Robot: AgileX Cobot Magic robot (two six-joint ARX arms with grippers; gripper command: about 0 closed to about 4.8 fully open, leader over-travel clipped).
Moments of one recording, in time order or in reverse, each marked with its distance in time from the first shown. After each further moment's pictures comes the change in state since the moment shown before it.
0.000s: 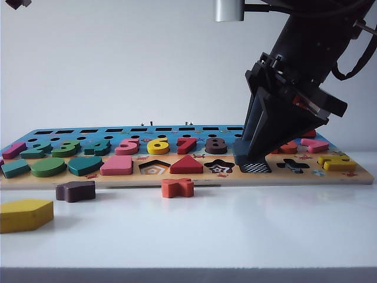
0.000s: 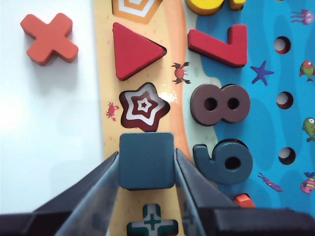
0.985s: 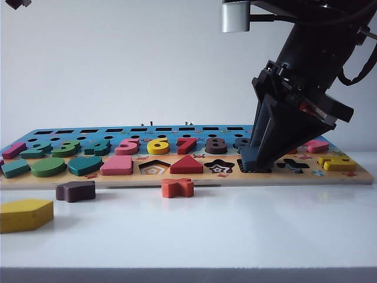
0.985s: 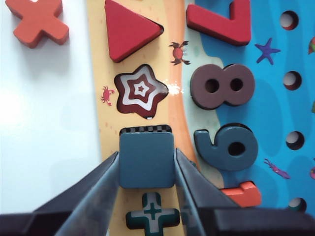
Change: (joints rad) left arm 0.000 0.000 0.000 0.000 0.000 0.000; right arm -0.030 0.014 0.000 -0.018 -0.001 0.000
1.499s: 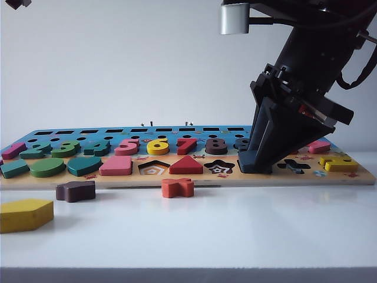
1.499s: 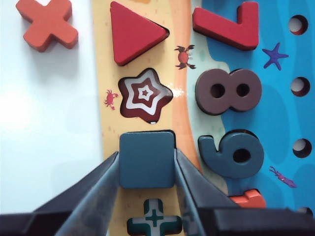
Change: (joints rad) left arm 0.000 0.000 0.000 0.000 0.000 0.000; right arm 0.000 0.008 -0.003 0.001 -0.026 0.000
